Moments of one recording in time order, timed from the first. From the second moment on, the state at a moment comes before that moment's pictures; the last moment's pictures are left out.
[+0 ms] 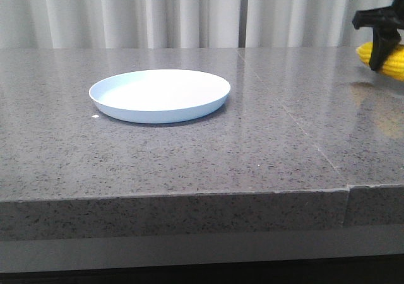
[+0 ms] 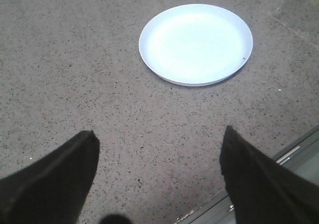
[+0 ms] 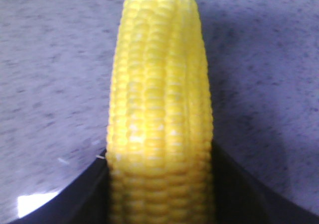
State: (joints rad) left arm -0.43 0.66 -0.89 0.00 0.88 0.10; right arm -0.04 1.90 -1.64 0.06 0.82 0.04
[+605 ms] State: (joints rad) left arm -0.43 0.66 -0.89 0.00 0.88 0.10; right arm 0.38 1.81 -1.74 0.20 0.92 0.04
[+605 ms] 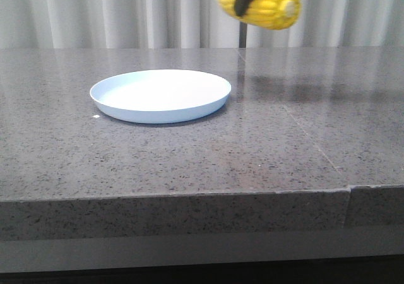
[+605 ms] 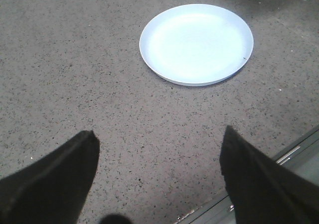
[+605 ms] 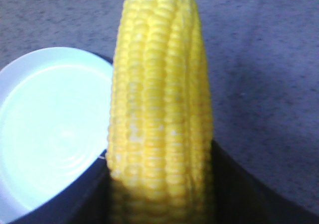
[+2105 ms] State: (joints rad) left arm -0.43 0.66 -0.89 0.00 0.88 0.10; right arm 0.60 1.71 -1.72 0.07 0.86 0.06
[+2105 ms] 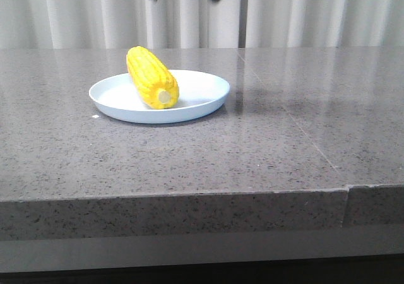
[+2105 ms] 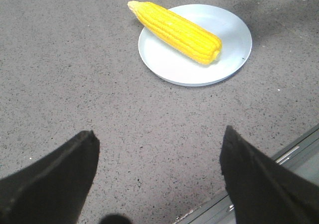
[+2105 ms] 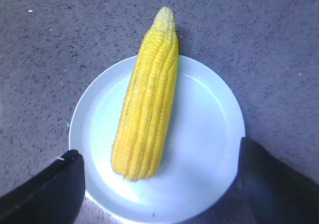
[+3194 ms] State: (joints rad) left arm -0.43 0.66 -0.89 0.00 0.88 0.10; right arm 0.60 0.56 -0.92 -0.02 1.00 0.00
